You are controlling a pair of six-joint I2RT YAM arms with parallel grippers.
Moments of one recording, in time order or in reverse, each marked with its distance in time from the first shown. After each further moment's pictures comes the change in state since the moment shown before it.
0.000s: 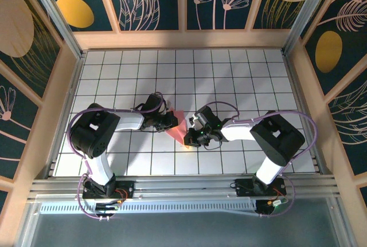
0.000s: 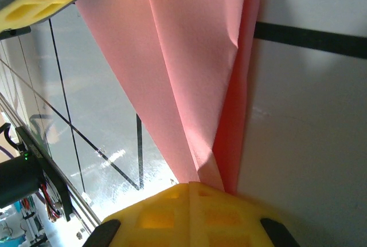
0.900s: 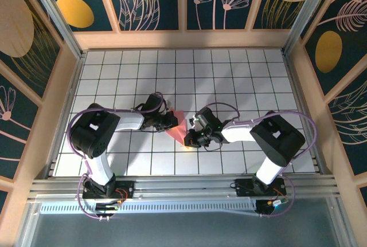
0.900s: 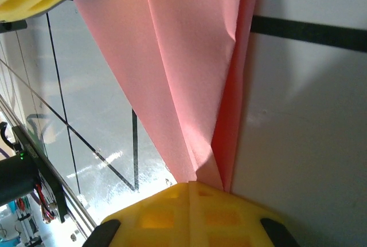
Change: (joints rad) left arm 0.000 0.000 0.002 -0.006 -0.005 0.000; right arm 0.011 -0.005 -0.030 0.035 0.014 -0.005
